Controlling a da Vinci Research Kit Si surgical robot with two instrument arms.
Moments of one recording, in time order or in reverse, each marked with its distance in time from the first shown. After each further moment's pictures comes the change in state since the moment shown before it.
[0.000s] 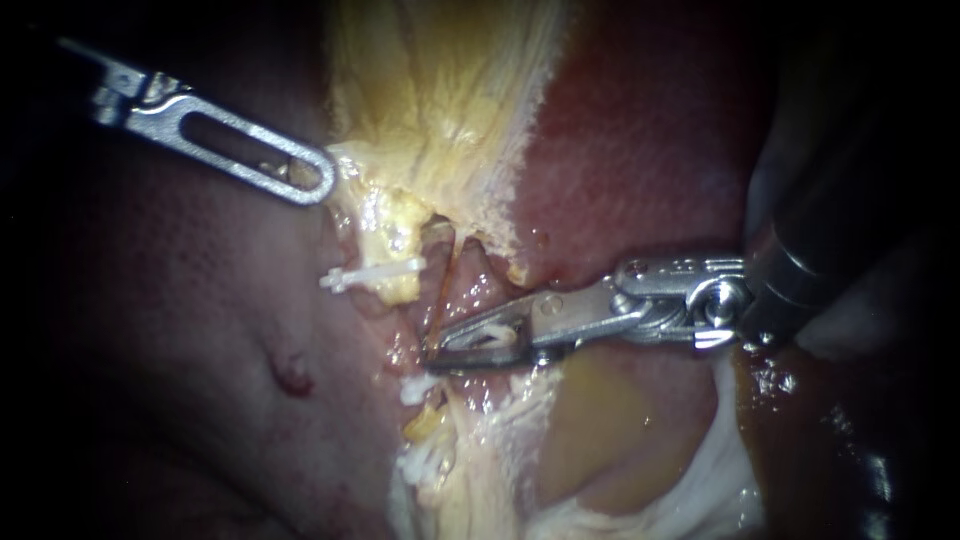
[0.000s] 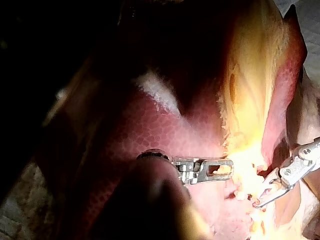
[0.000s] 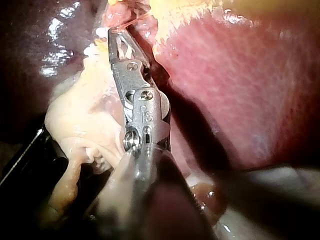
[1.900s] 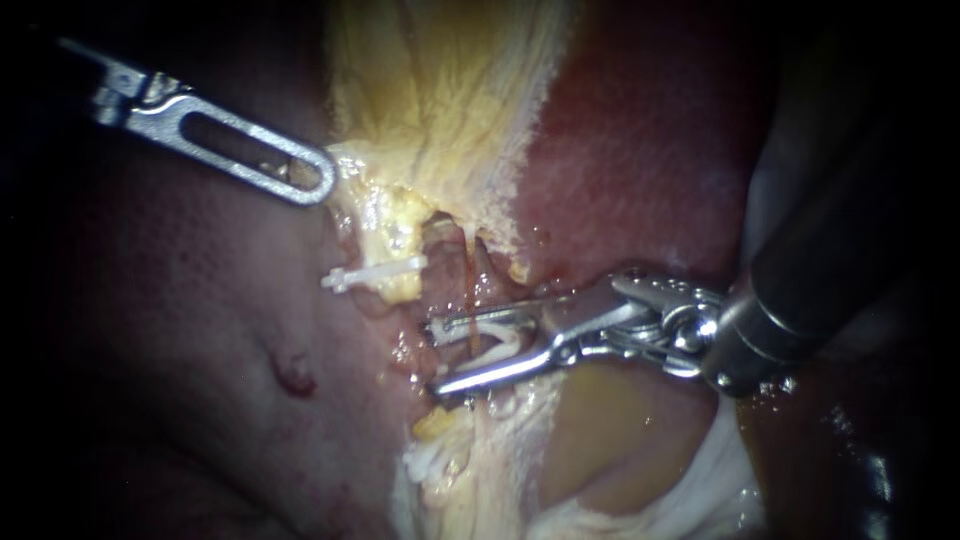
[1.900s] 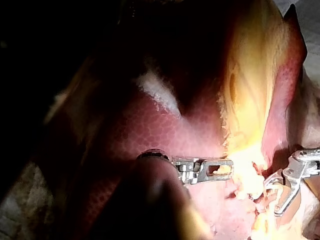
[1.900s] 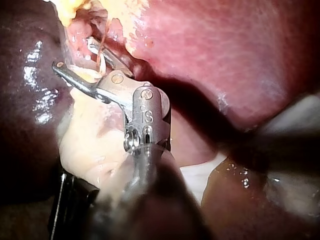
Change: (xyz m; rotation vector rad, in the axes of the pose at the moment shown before) right arm -0.002 0.001 0.001 0.148 0.204 0.245; left arm 0.000 0.000 0.000 0.000 0.000 0.000
